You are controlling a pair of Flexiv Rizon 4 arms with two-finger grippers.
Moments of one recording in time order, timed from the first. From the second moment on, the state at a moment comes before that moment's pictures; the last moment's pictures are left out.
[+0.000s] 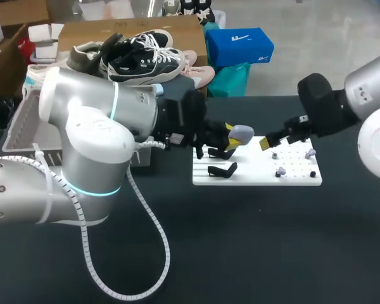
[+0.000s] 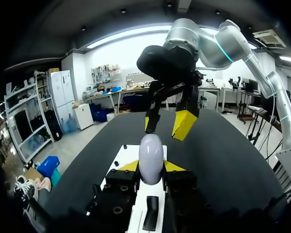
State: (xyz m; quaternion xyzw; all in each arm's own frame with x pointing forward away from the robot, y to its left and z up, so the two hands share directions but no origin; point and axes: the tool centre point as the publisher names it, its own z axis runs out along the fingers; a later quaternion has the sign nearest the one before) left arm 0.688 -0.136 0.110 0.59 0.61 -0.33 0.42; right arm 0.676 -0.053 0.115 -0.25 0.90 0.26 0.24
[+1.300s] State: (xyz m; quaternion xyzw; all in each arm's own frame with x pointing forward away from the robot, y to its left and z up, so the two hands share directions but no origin) left arm 0.676 -0.135 0.102 0.57 0.62 -0.36 0.40; right arm 0.698 -0.055 0.135 -0.25 0.89 0.27 0.28
